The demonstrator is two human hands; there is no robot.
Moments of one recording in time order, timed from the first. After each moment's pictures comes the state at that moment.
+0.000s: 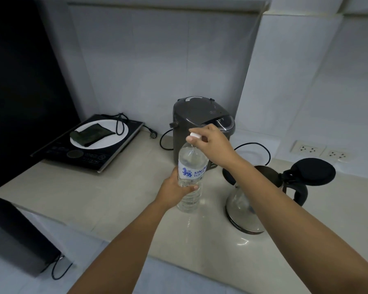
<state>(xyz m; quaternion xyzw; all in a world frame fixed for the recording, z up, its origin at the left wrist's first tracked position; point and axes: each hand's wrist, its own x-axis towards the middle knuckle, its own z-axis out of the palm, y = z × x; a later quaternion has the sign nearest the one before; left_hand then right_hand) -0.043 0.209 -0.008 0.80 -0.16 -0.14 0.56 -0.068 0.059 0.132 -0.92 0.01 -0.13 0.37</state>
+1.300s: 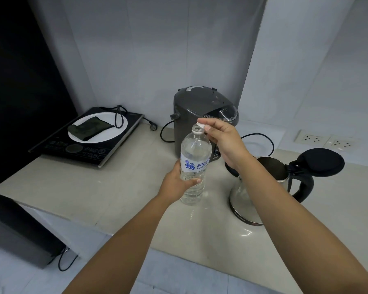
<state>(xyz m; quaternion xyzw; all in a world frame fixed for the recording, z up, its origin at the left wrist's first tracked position) -0.041 0.211 -0.008 0.81 -0.16 -0.14 0.55 -0.072 0.051 0.116 -0.69 0.02 -0.13 0.71</state>
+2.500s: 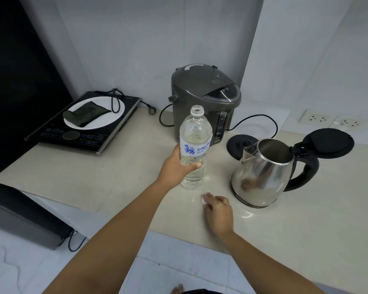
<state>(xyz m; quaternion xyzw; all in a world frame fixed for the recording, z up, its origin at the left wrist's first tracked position) -0.039 0.211 -0.011 0.81 -0.16 -0.14 0.55 -0.172 0.090 -0.125 -0.91 0.22 -0.05 0.34</state>
